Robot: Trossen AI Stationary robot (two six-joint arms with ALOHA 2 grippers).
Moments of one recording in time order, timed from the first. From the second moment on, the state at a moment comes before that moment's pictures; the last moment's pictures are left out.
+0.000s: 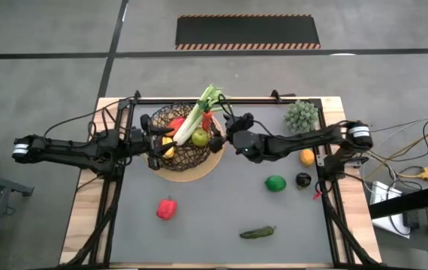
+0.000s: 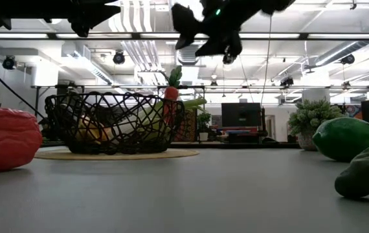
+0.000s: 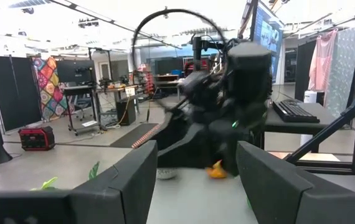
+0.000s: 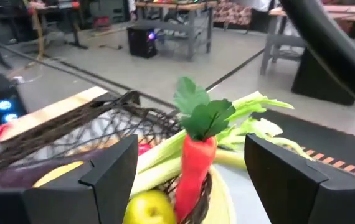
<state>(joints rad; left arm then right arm) 0.00 0.64 0.40 0.46 -0.23 0.09 0.00 1.69 1.16 0.25 0.83 0.26</state>
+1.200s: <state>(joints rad) 0.00 0.70 0.40 0.48 -0.23 0.09 0.24 1.51 1.16 -1.18 0.03 0.56</state>
